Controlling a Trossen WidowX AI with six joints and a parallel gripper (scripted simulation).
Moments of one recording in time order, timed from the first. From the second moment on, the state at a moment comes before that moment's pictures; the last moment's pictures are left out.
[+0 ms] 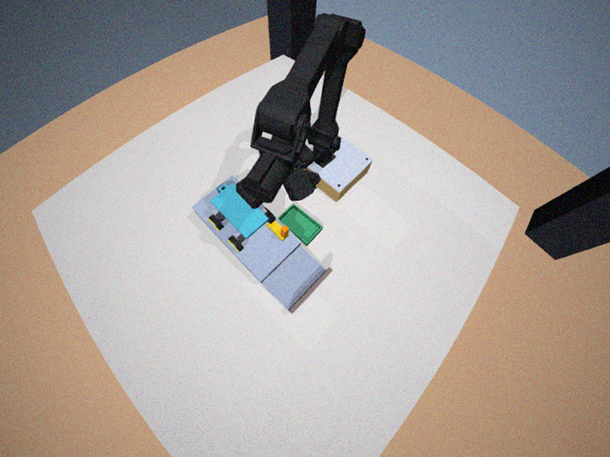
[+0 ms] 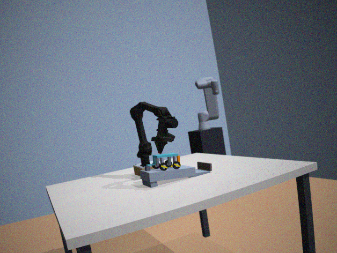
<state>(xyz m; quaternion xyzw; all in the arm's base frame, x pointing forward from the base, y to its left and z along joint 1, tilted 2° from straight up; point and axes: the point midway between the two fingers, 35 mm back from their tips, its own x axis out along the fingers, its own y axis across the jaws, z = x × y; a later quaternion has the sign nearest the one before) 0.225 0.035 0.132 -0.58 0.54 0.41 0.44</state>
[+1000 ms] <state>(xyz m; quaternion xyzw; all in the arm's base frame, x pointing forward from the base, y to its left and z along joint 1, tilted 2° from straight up) 0.219 0.113 0.116 -0.61 0.51 0.46 0.40</state>
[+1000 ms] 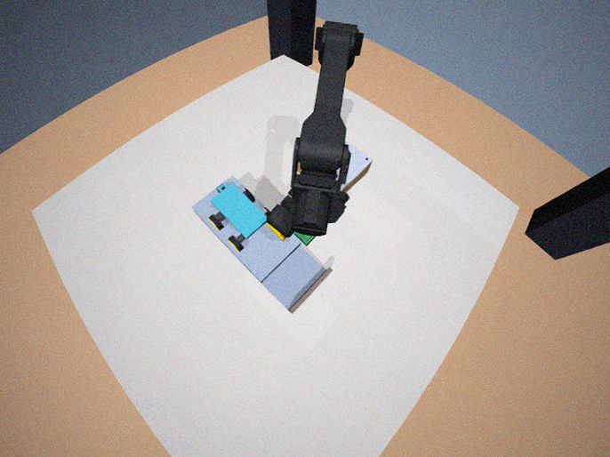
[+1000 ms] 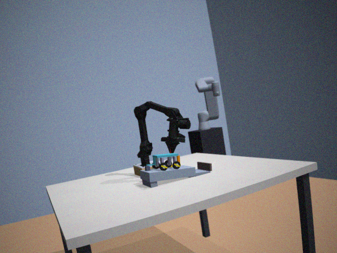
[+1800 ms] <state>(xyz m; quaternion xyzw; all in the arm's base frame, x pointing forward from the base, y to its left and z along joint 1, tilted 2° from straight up) 0.219 0.109 0.116 -0.70 0.27 0.63 0.20</state>
